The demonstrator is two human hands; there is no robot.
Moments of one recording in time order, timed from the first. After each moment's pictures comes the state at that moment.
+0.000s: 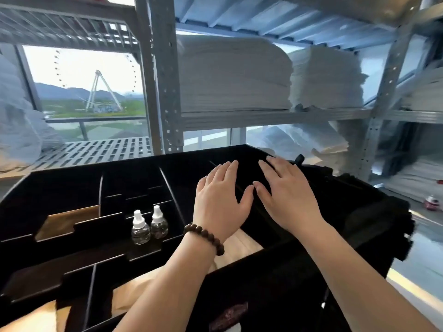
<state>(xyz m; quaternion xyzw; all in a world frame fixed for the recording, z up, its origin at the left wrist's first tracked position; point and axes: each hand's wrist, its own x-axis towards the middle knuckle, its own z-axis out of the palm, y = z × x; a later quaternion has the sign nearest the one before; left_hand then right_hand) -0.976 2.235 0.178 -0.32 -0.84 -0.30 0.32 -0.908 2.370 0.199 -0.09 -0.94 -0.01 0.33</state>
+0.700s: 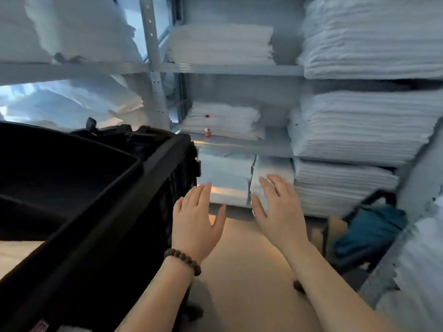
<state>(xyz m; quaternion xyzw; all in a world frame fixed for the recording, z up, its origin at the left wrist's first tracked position) -0.775 2.414 0.042 -0.64 -0.69 -0.32 0.08 -0.596 2.455 0.060 -0.53 -0.77 -0.04 0.37</state>
